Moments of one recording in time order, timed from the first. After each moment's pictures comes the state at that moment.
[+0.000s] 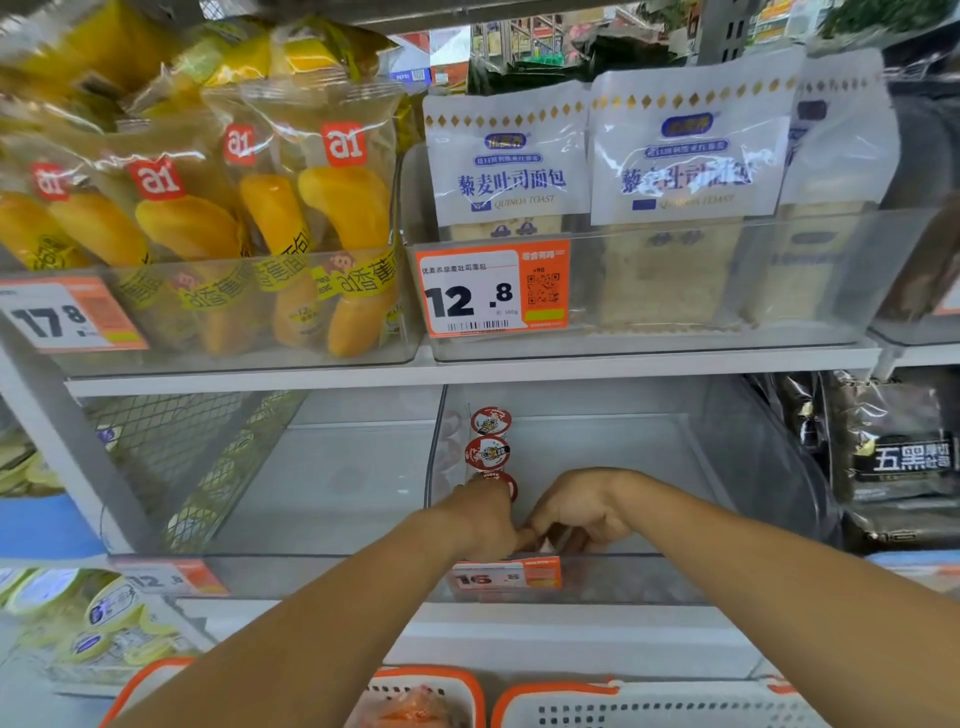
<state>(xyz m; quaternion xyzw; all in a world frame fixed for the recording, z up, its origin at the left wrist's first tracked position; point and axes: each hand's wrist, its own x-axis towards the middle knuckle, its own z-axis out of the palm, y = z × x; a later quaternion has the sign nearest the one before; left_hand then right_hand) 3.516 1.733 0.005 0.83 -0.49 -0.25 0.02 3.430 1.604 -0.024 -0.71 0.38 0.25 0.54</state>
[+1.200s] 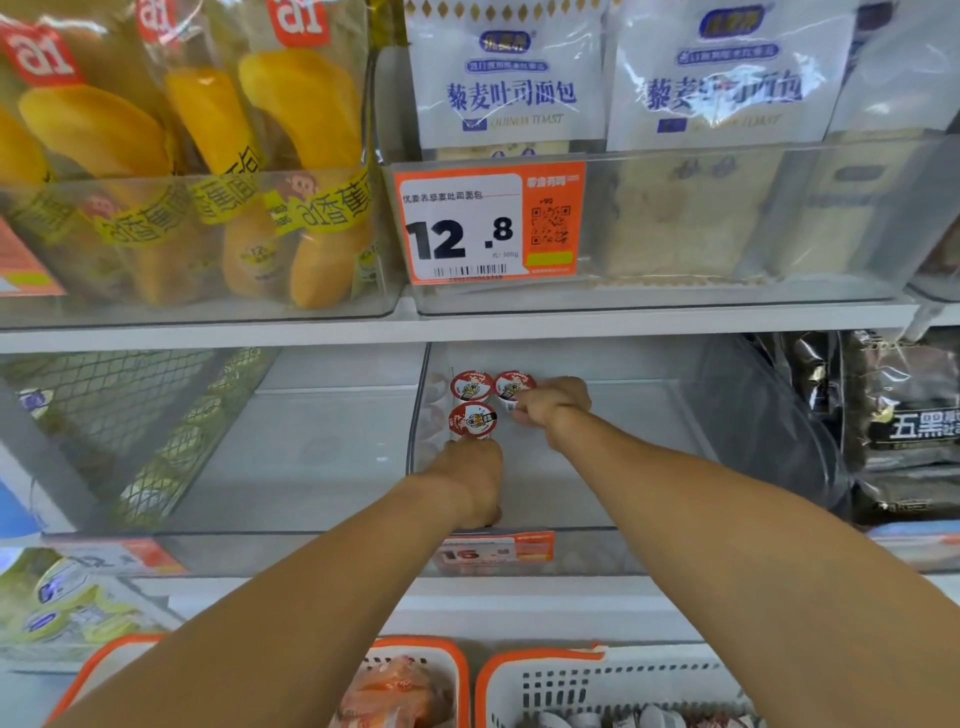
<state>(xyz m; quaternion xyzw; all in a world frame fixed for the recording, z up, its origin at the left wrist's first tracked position) 3.524 1.721 -0.004 0.84 -0.50 -0.19 -0.04 3.511 1.548 -0.067 -0.58 0.53 -0.21 0.59</state>
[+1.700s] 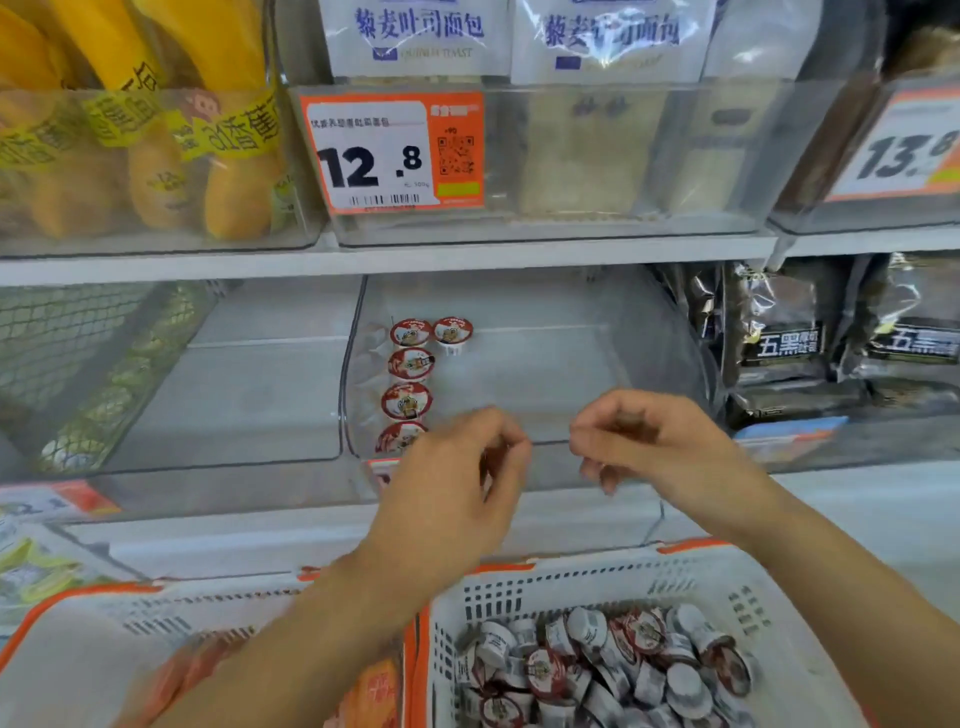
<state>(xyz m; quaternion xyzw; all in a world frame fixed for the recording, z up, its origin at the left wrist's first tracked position) 3.422 1.792 0.010 0.69 -0.57 -0.05 0.45 3.263 1.656 0.037 -0.70 0.28 -0.19 0.62</state>
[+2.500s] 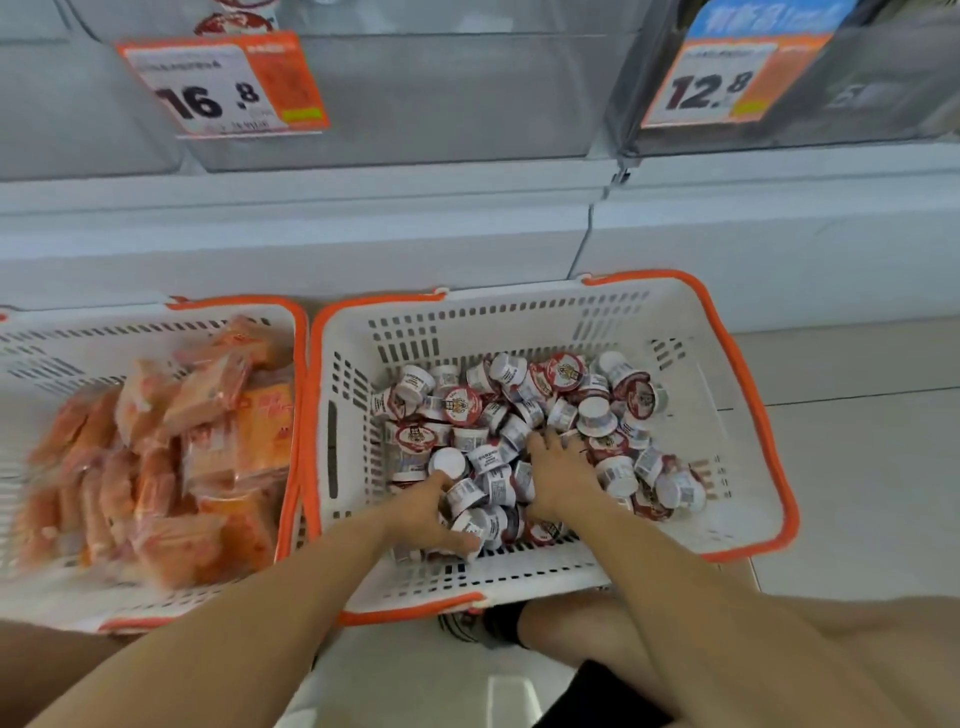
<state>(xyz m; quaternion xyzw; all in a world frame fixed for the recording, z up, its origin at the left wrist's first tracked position) 3.282 1.884 -0.324 0.70 -0.40 -0.59 0.02 3.113 1.740 -0.350 -0.83 0.41 0.33 0.18</state>
